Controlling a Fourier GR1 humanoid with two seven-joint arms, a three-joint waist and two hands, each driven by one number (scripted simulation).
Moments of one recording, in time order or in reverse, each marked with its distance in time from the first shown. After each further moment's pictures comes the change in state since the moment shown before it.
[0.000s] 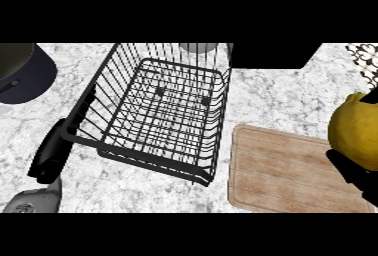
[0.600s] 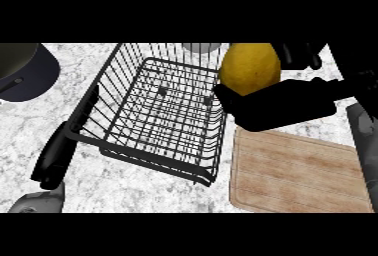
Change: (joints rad) left arm 0.019 -0.017 -0.023 -0.030 -0.020 0.008 0.001; right arm -0.517 0.252 0.243 0.379 0.103 -0.085 0.182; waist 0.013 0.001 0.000
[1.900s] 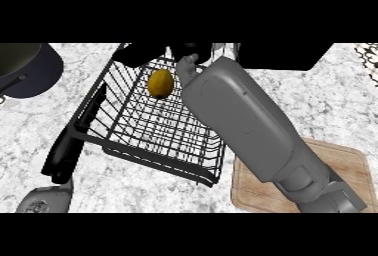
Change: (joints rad) left arm -0.032 -0.021 -0.011 0.049 -0.014 0.008 -0.027; right arm -0.245 0.359 0.086 0.846 -0.063 -0.726 -0.419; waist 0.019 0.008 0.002
